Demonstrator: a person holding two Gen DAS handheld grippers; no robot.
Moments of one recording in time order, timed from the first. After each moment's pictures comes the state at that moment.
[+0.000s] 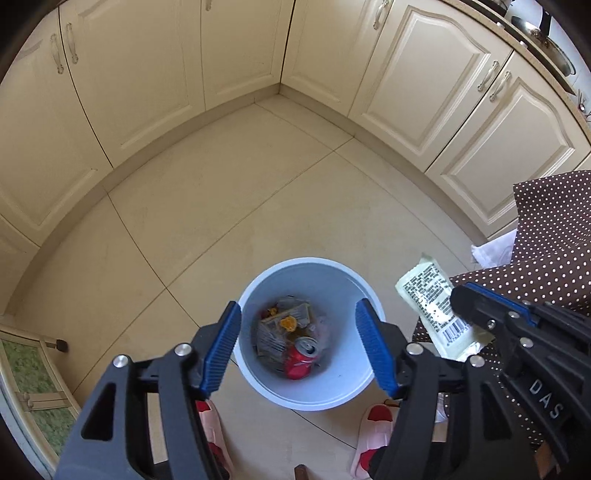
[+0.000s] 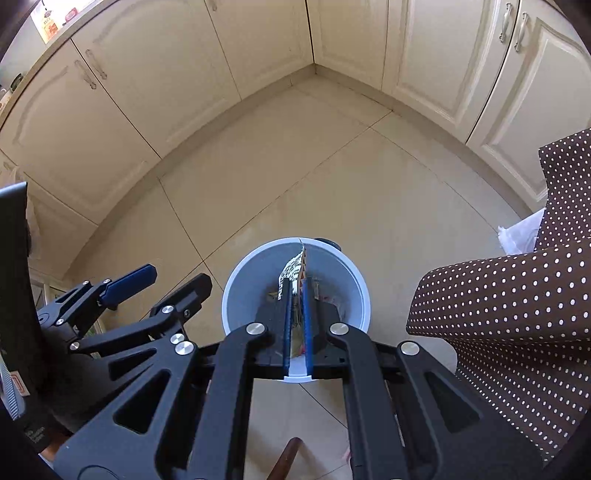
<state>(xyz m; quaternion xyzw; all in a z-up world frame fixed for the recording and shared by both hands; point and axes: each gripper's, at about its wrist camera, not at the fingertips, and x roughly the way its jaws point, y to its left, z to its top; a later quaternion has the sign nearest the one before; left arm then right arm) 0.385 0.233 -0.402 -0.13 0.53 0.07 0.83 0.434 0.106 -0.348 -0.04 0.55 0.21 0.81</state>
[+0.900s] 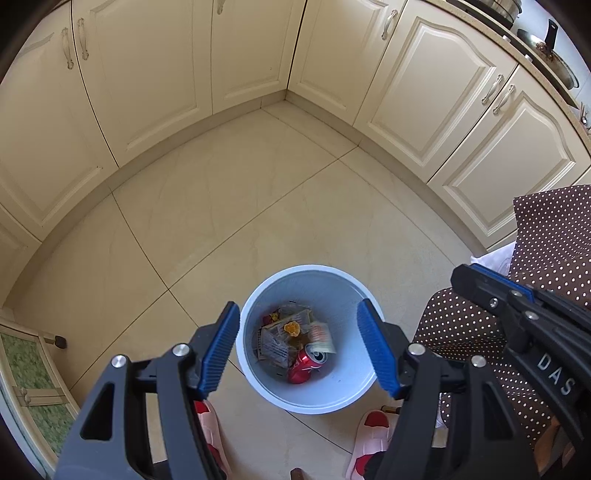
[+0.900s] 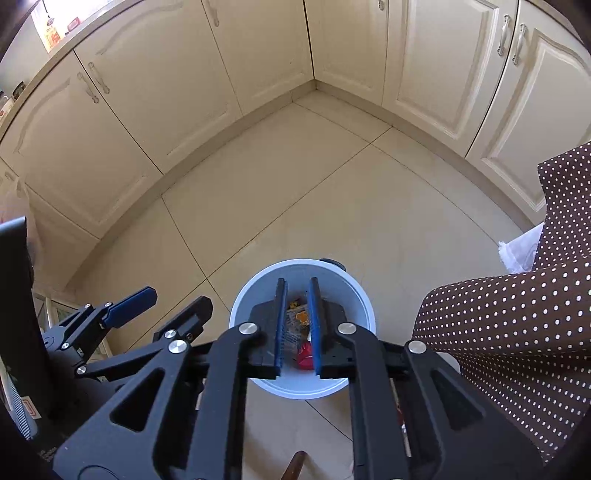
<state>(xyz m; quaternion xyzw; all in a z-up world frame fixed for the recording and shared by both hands) 0.374 0.251 -0.392 -0.15 0.52 0.08 0.84 0.442 0.111 -0.338 -0.04 0.53 0.20 0.82</state>
